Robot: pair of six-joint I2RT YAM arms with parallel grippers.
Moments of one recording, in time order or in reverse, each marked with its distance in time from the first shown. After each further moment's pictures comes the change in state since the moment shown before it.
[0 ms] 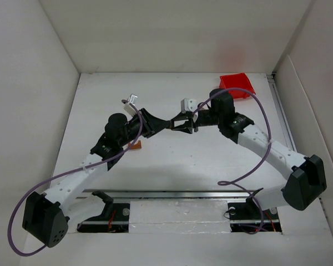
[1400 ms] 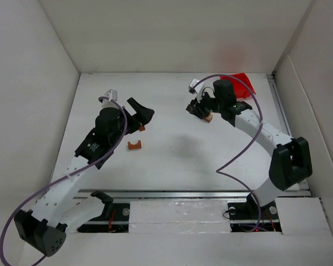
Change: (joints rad) left arm 0.036 -0.052 0.207 -0.454 -0.407 0.134; right arm -0.154 0.192 0.134 -0.175 0.371 0.091
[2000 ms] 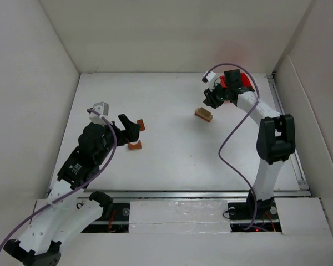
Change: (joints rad) left arm 0.000 -0.293 -0.035 -0.241 -0.121 0.314; right arm -0.265 0.359 0.300 -0.153 0.056 -0.105
